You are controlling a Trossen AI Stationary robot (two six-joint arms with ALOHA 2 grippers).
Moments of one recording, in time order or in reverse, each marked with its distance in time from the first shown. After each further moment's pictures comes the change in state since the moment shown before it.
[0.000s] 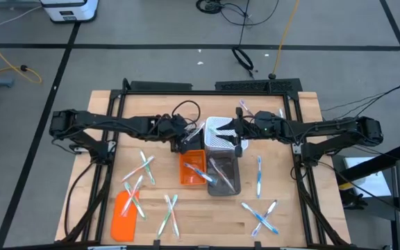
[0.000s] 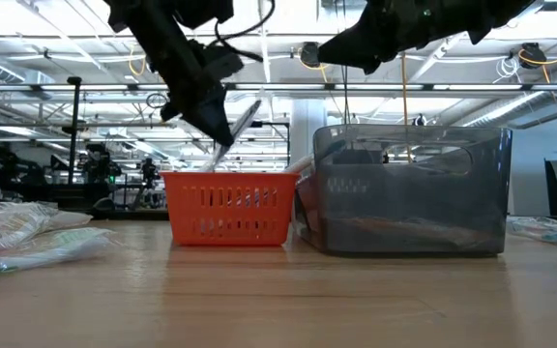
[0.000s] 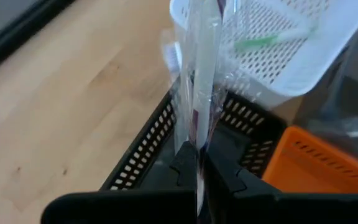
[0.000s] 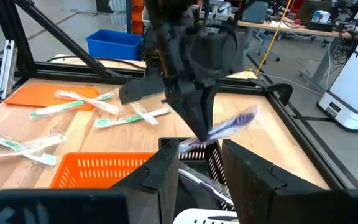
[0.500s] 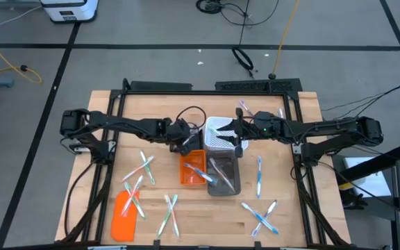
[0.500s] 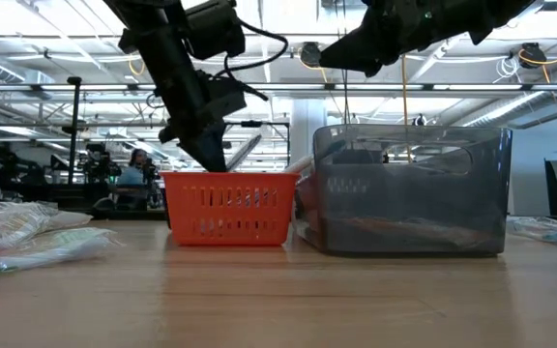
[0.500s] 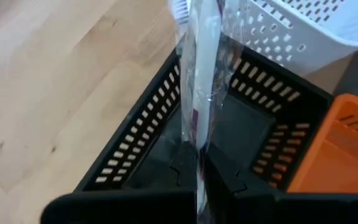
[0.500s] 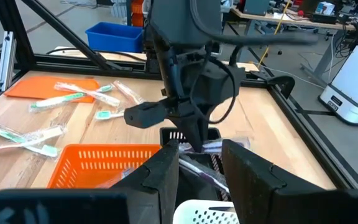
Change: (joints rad) left arm 0.016 0.116 0.000 -0.020 0.022 -0.017; right arm 0.000 0.000 0.000 -0.030 0.000 0.000
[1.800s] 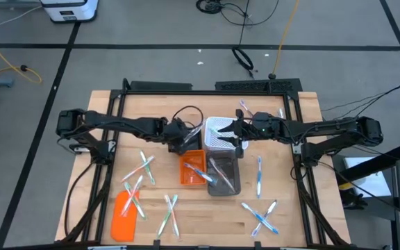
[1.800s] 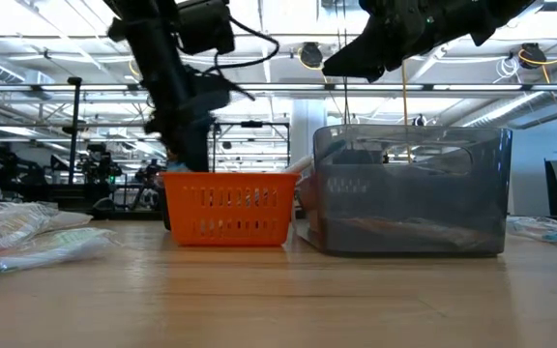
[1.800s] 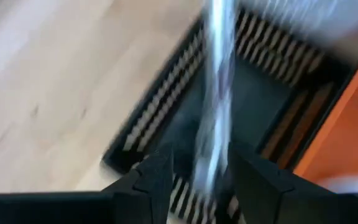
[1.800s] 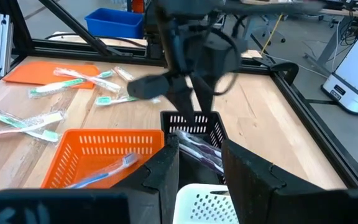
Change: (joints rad) left arm -0.012 -0.053 0.001 -0.161 -0.011 -0.033; right arm 0.000 0.000 0.000 -0.056 0.001 -0.003
